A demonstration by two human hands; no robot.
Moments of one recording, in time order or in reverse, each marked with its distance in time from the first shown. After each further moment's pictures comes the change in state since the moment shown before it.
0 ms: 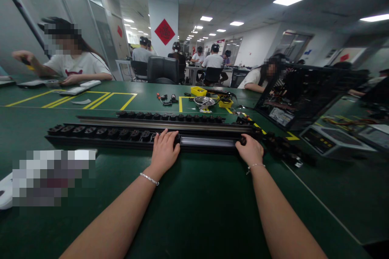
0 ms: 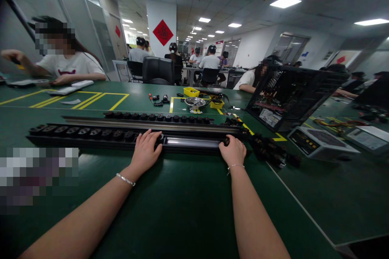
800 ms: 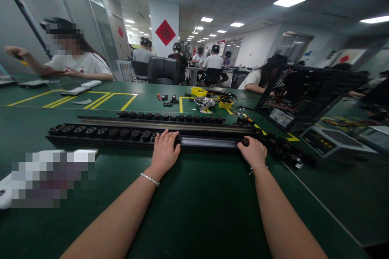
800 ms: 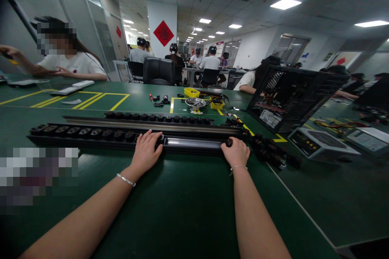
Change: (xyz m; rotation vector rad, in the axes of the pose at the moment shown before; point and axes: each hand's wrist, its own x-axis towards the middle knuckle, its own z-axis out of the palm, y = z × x) left_hand 0.000 -0.001 0.000 -0.010 -0.016 -0.005; right_hand 0.005 0.009 0.001 -0.051 -0.022 0.029
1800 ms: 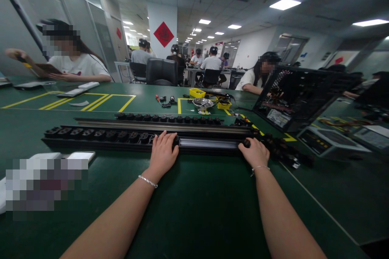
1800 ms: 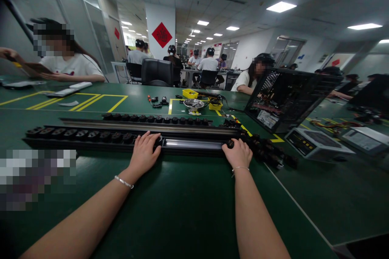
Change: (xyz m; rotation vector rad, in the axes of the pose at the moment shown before) left_hand 0.000 0.000 -0.001 0.001 0.001 0.005; right_hand 0.003 0.014 0.002 -0.042 0.005 0.052
